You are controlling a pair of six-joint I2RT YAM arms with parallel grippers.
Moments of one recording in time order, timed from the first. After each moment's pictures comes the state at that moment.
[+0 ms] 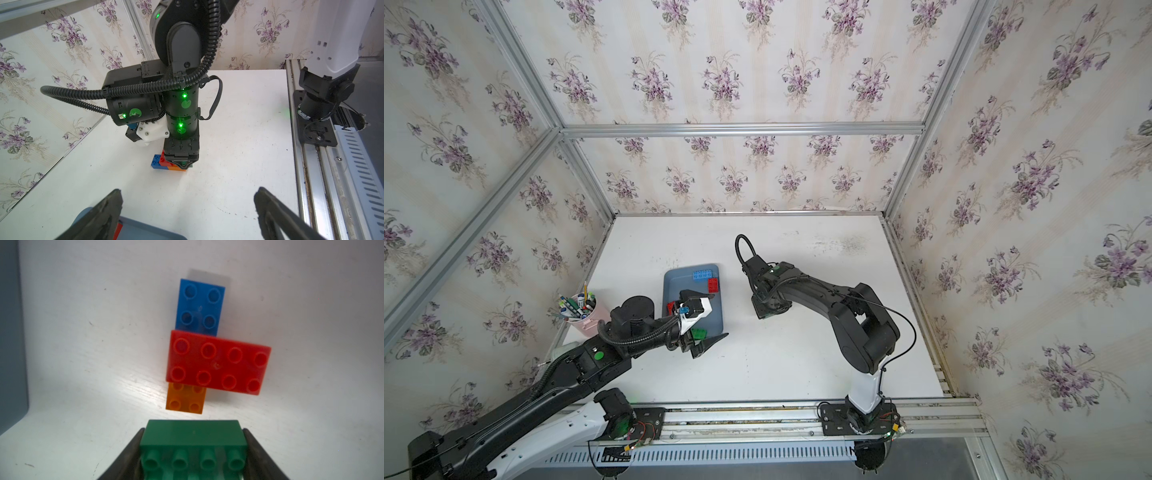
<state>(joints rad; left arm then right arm) -0.73 0.78 0.62 -0.15 0.30 0.32 0.72 1.82 1.28 -0.82 0.10 0.31</state>
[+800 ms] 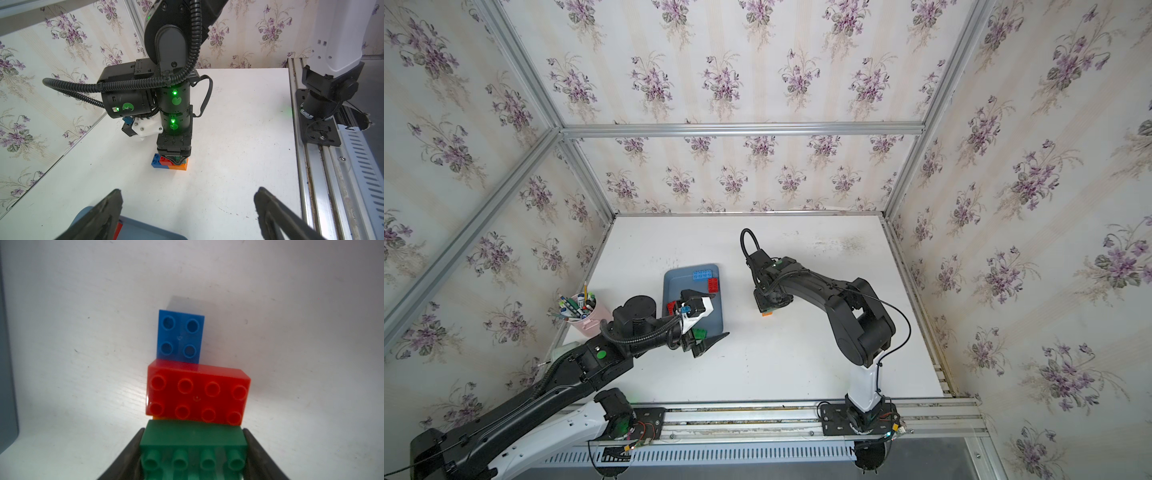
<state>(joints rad) -0.73 0.79 0.61 -0.14 0.30 0.32 0.69 1.88 1.32 -0.80 0.08 0.28</state>
